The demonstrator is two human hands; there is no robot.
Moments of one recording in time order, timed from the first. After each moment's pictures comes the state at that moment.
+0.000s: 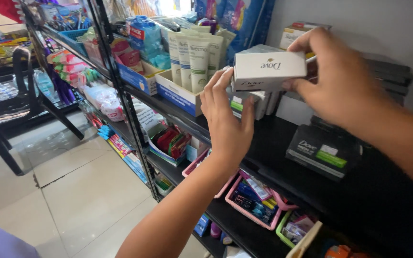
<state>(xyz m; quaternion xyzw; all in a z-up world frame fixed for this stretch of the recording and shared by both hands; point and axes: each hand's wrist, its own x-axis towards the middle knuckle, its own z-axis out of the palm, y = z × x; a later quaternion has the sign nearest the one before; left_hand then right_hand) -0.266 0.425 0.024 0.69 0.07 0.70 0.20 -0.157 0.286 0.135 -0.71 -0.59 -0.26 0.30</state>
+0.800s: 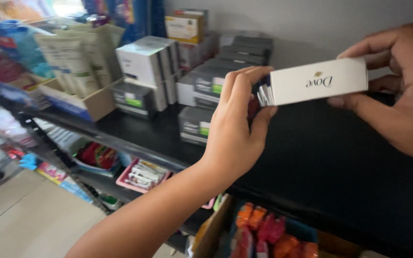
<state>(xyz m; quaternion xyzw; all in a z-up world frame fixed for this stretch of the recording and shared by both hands) -0.221 0.226 0.059 0.76 -0.18 0.48 0.40 -0.121 0.010 0.123 -0.78 -0.49 -0.34 0.21</state>
